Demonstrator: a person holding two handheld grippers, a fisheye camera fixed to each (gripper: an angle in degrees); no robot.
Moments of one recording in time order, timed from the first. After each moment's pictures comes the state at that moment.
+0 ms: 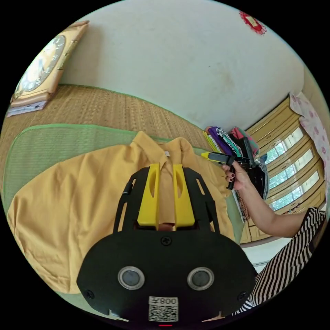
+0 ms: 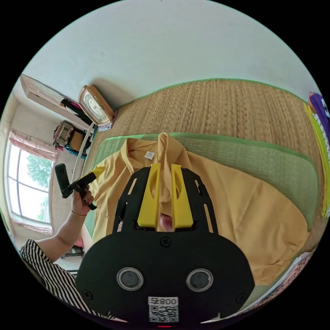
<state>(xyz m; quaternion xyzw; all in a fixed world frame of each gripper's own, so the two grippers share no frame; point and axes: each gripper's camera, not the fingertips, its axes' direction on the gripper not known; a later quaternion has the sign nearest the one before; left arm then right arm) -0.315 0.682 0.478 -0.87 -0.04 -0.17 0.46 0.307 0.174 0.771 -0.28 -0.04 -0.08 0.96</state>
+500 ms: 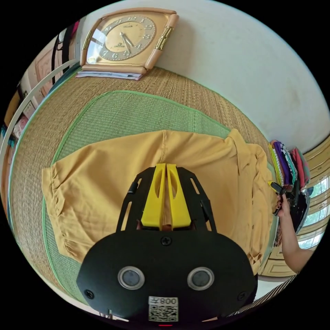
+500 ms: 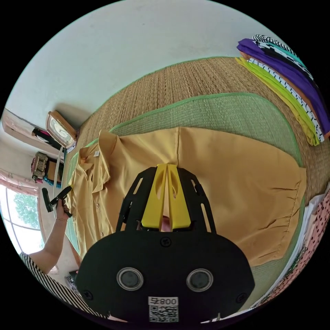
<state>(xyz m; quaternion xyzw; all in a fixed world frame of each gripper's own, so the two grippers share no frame) -0.397 0.649 0.416 -0.88 -0.25 -0.05 0.39 0.433 0.230 0.737 -0.23 0.07 0.02 0.97</state>
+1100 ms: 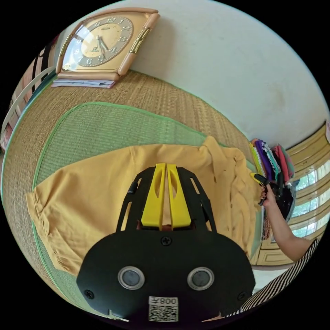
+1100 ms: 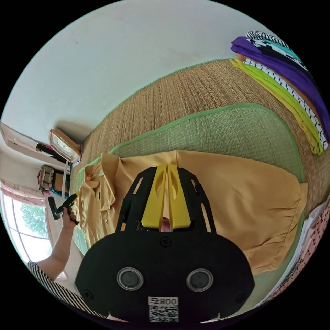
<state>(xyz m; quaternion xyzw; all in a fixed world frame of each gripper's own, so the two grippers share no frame) -0.405 0.670 0.390 -0.89 -0.19 -0.11 0.41 0.470 0.220 0.741 -0.21 0.05 0.06 0.97</state>
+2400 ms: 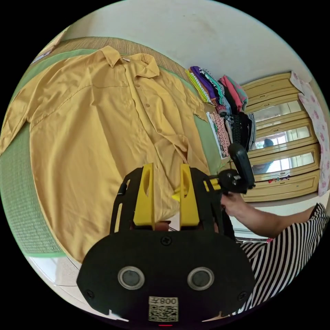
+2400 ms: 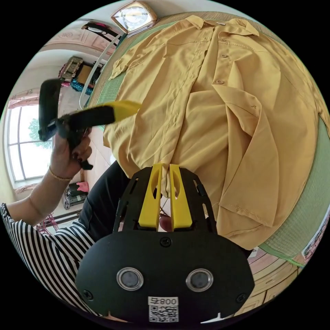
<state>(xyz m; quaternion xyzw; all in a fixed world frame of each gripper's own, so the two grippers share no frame) -0.213 0.582 0.226 -0.93 -0.01 -0.22 0.29 0.311 0.609 0.646 -0.50 -0.06 -0.13 0.85</state>
